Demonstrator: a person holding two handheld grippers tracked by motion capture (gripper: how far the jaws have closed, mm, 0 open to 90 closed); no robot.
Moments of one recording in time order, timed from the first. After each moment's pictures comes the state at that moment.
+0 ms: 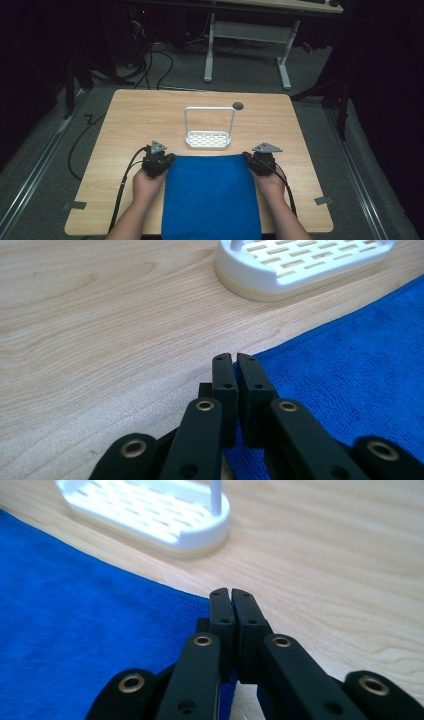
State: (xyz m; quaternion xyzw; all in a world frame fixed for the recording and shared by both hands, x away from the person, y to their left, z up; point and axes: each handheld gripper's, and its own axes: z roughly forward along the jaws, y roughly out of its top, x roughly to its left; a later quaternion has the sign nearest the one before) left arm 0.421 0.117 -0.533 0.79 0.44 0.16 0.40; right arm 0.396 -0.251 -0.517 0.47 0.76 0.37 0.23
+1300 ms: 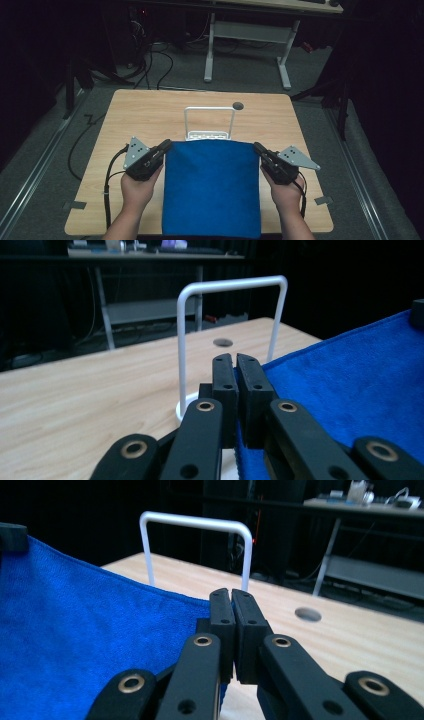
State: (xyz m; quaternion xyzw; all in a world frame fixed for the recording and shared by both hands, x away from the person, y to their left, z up) left arm 0.346 0.131 -0.420 0.69 0.35 0.25 0.58; right arm 0.321 -0.261 -0.421 0.39 0.68 0.53 0.32
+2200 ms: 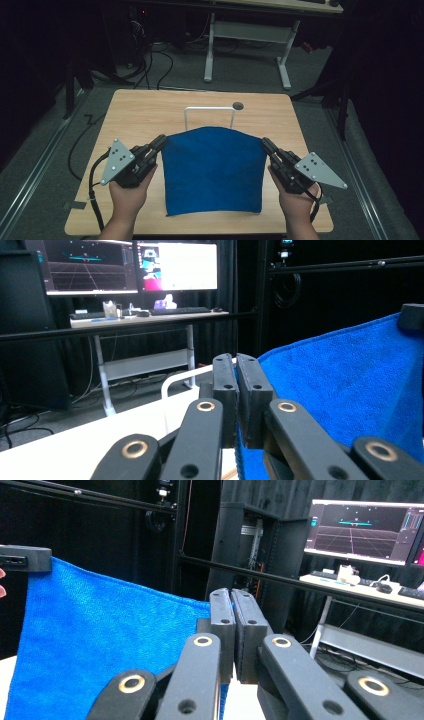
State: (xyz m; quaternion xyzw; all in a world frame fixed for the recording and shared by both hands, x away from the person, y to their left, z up) left arm 0.308 0.139 -0.369 0.65 0.29 0.29 0.63; right arm 0.274 -0.254 -0.360 0.31 0.64 0.59 0.38
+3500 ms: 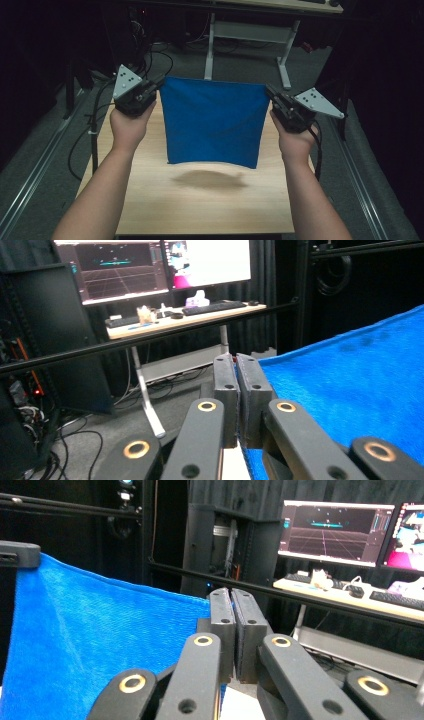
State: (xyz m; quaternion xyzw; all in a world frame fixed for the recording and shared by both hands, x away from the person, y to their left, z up) left arm 0.443 0.137 -0.292 0.67 0.31 0.34 0.58; right arm 0.385 -0.261 -0.295 0.35 0.62 0.58 0.40
